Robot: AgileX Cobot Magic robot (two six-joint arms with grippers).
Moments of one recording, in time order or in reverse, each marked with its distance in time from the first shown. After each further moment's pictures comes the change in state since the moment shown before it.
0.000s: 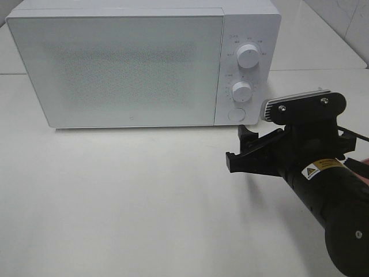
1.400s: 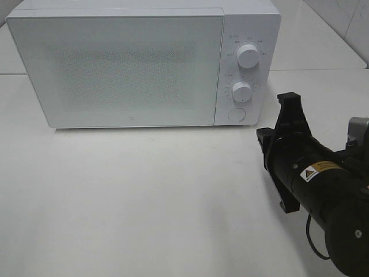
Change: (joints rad) left arm 0.000 0.000 0.000 0.000 0.000 0.000; right arm 0.000 0.000 -0.002 0.007 0.053 1.549
